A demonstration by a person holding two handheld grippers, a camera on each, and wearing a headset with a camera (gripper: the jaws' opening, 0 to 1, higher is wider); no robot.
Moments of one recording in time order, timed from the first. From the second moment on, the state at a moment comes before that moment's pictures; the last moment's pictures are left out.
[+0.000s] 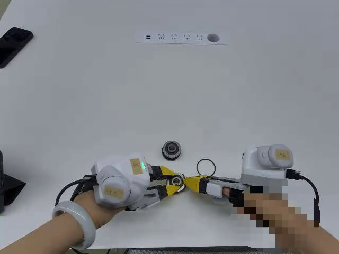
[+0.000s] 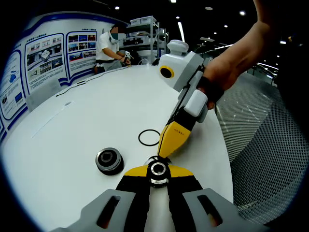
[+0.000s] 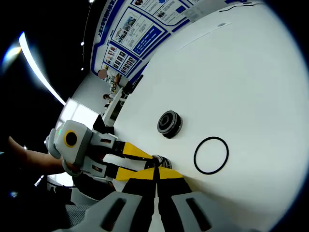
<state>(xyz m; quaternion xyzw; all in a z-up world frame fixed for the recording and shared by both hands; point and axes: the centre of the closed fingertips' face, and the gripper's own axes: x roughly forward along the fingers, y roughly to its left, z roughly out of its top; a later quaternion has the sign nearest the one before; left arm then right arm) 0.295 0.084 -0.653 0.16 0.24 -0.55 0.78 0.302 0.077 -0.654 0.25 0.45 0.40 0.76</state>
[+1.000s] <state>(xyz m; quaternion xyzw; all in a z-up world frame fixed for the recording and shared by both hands) 0.295 0.085 -0.653 0.16 0.24 -0.55 0.78 0.304 0.079 -0.650 0.27 0.45 0.40 0.75</state>
